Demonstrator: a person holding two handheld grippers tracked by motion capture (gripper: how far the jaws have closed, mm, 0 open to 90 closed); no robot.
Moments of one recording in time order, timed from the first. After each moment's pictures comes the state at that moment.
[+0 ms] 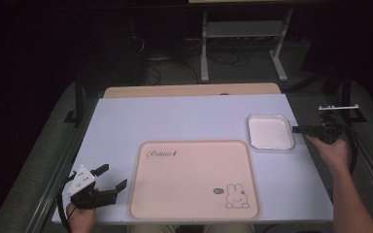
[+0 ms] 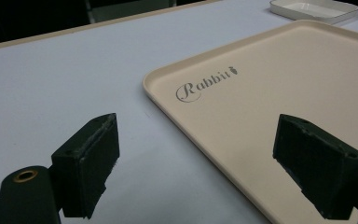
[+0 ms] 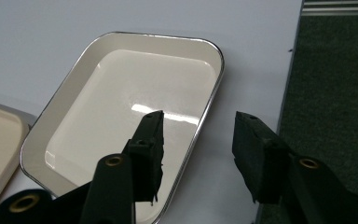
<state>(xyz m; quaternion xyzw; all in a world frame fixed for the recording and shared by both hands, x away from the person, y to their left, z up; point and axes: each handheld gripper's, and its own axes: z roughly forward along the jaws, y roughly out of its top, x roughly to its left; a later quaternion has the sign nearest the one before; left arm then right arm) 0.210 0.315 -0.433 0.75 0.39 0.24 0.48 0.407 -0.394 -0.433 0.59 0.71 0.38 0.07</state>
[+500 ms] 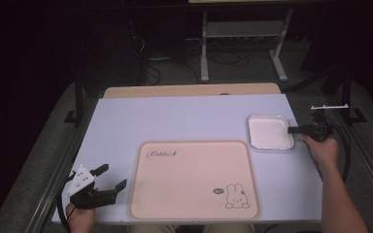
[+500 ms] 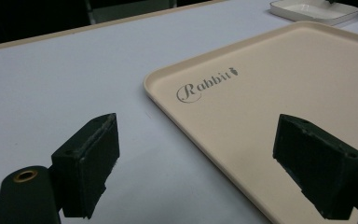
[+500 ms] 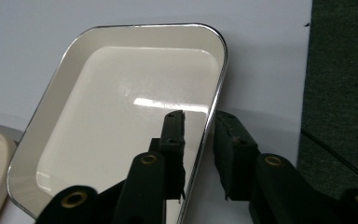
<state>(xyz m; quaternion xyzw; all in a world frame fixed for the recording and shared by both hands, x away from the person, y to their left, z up) 0.210 0.316 -0.433 0.75 0.39 0.24 0.48 0.421 -0.381 -0.446 0.63 0.69 0.36 0.04</state>
